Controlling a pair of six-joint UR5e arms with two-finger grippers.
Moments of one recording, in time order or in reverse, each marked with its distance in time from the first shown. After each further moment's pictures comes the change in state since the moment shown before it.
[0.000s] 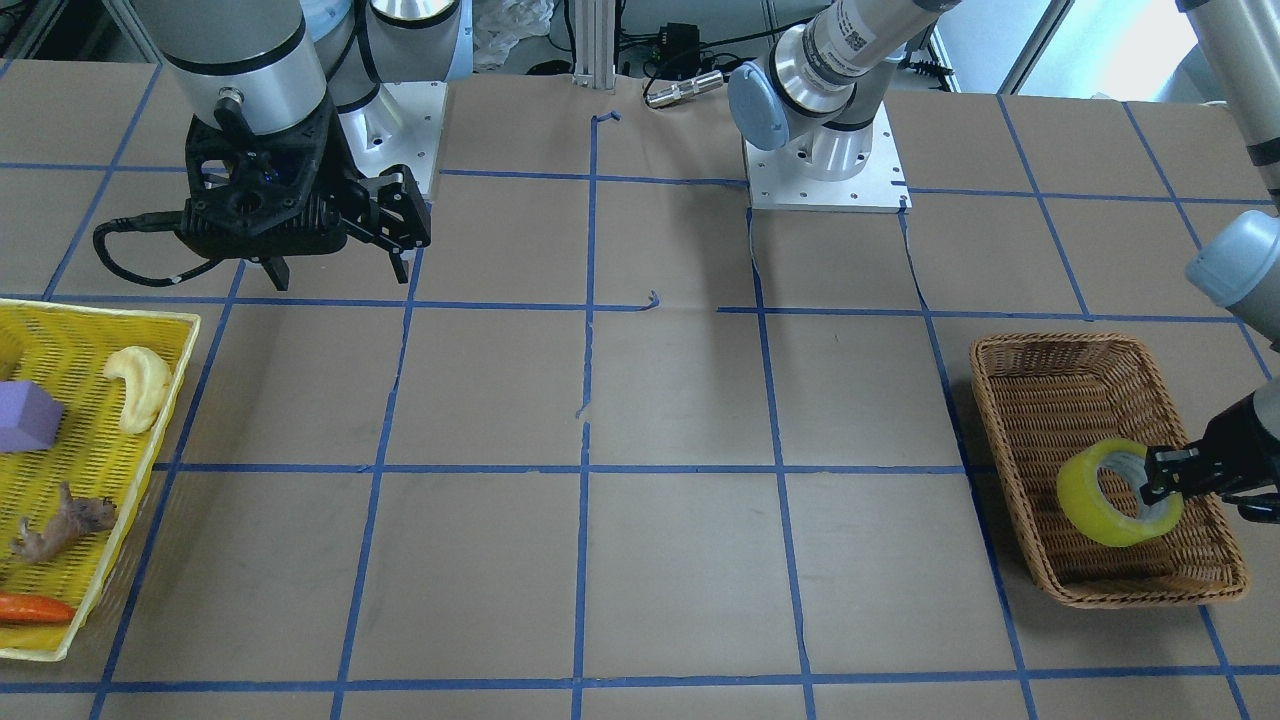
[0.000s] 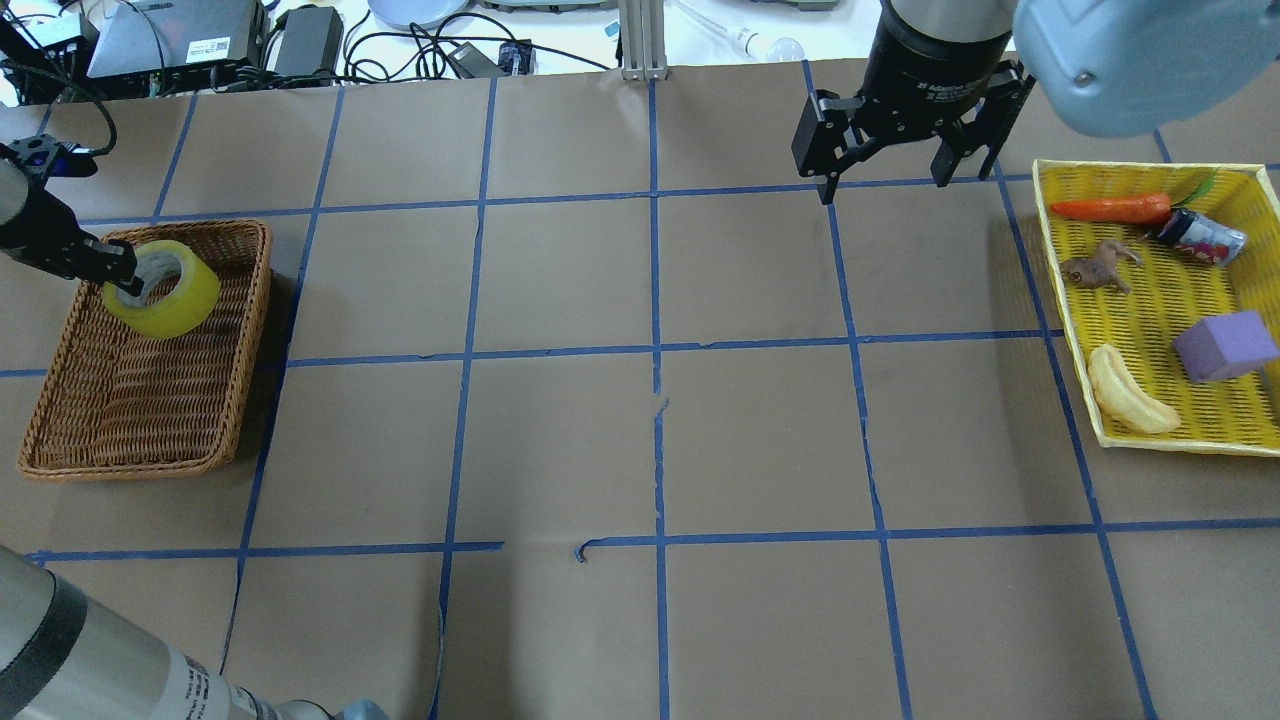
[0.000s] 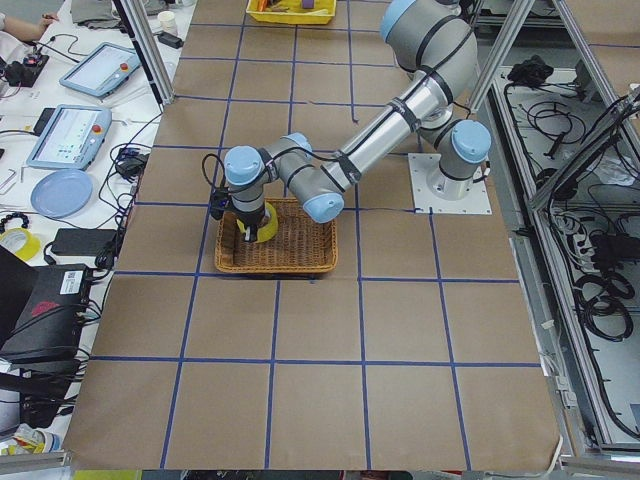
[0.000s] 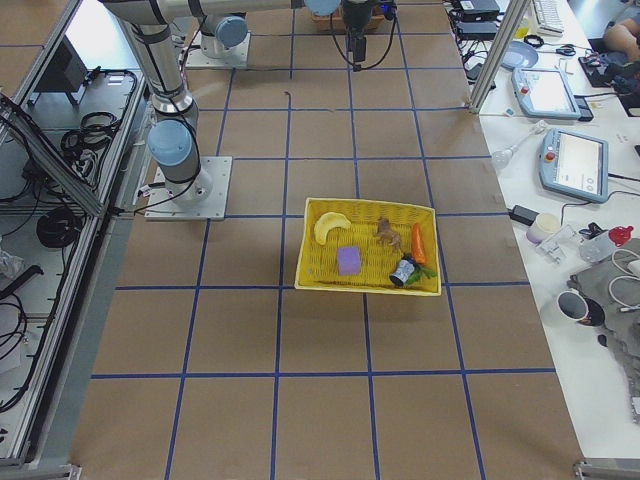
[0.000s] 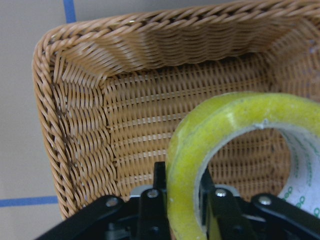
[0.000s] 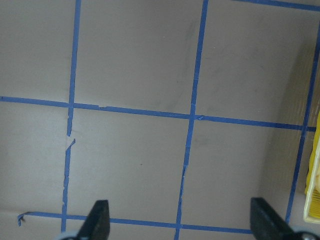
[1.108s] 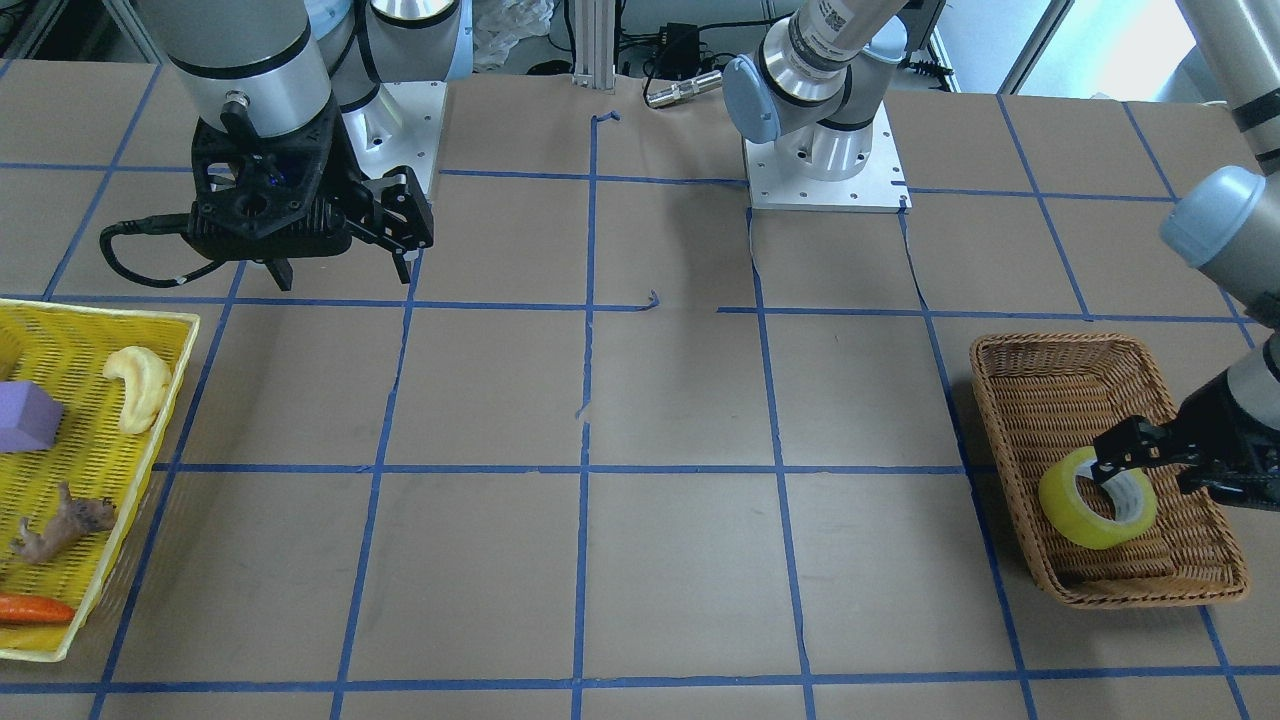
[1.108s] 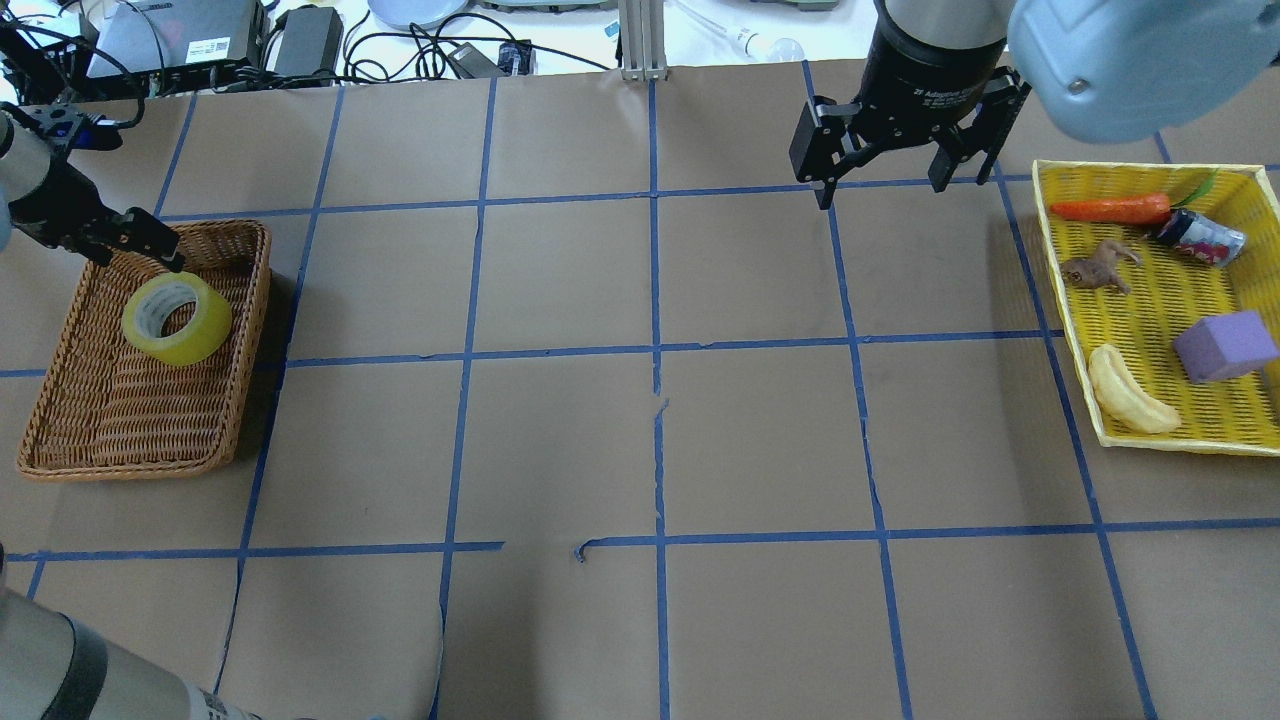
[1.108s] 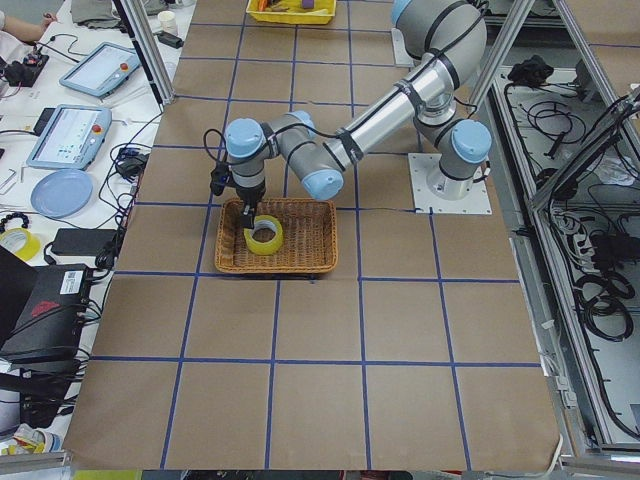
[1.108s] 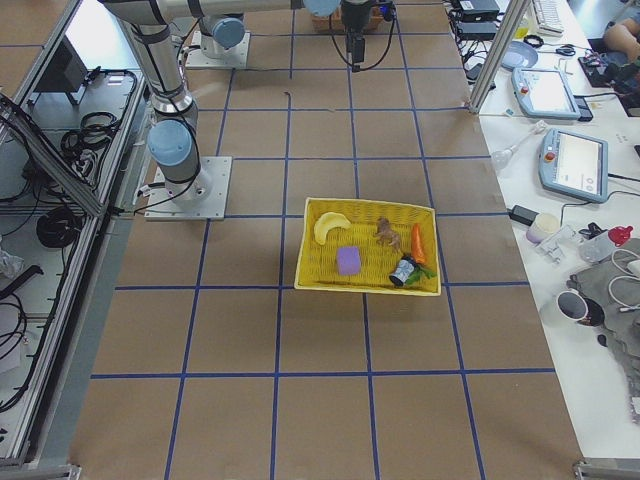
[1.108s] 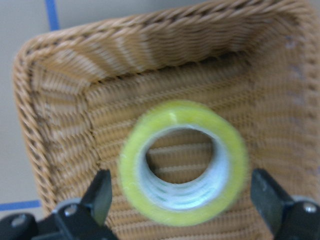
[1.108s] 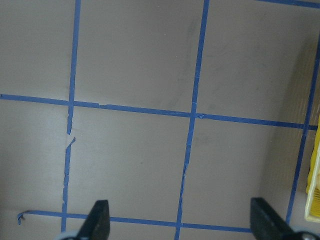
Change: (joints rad) left arm -0.122 0.126 -0.015 -0.099 0.004 -0.091; right arm 0.004 0.000 0.003 0.002 -0.001 0.002
